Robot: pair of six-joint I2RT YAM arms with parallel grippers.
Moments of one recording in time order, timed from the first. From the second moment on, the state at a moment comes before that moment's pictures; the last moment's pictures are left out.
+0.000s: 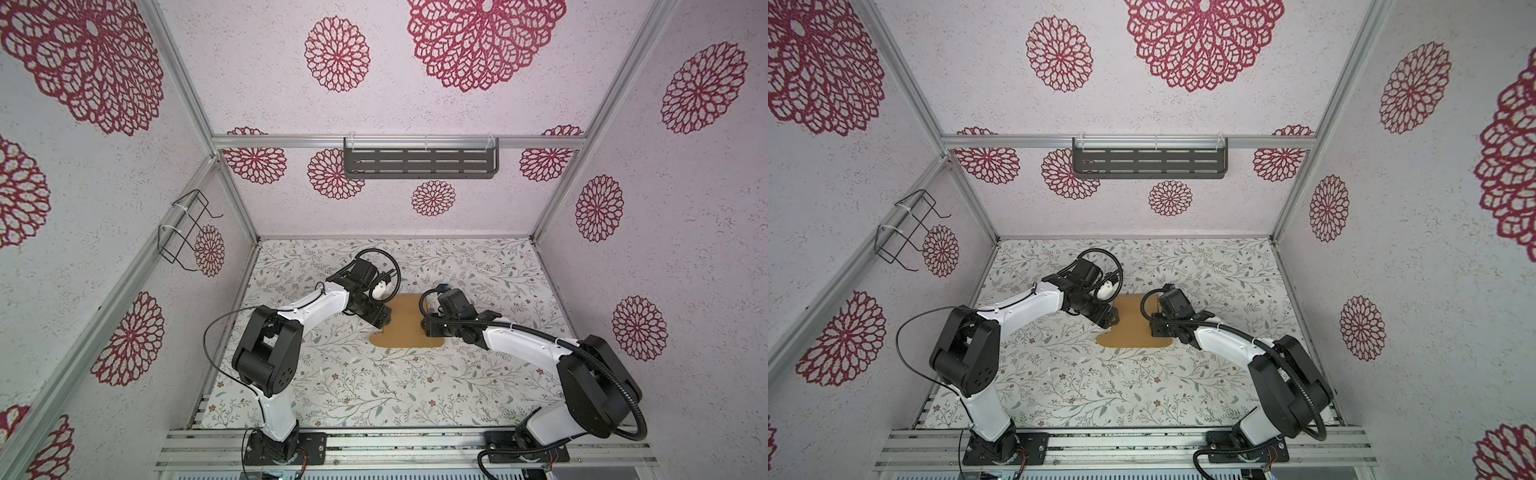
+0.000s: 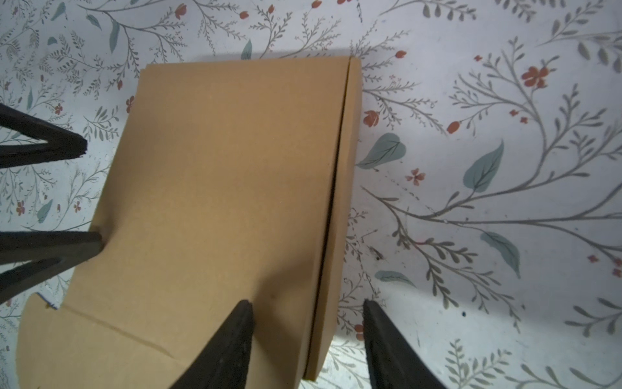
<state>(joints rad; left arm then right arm) -0.49 1.83 1.29 -0.63 0.23 0.11 0.64 1.52 0.86 -0.25 0.00 0.52</state>
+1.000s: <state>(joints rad) -0.49 1.84 1.29 -0.65 0.18 0.15 0.64 1.58 0.86 -0.20 0.00 0.51</state>
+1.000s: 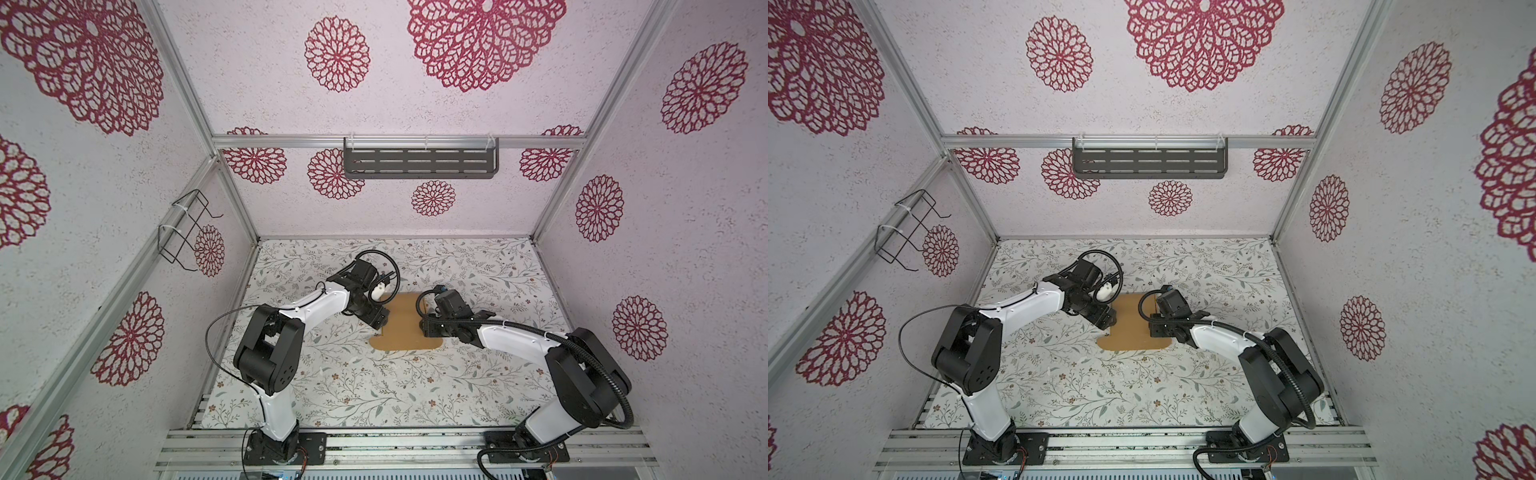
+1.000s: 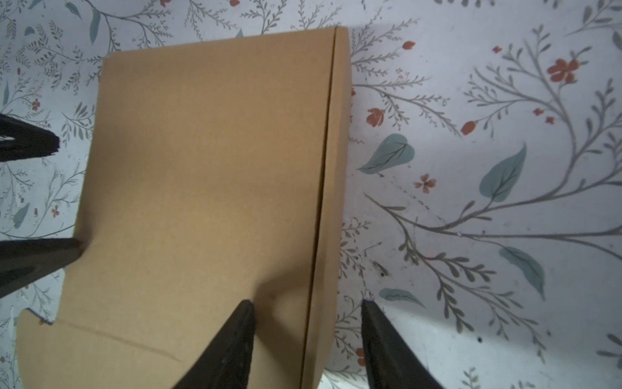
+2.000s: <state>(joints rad) -0.50 1.87 1.31 -0.66 0.19 0.15 0.63 1.53 0.90 -0.30 -0.01 0.47</state>
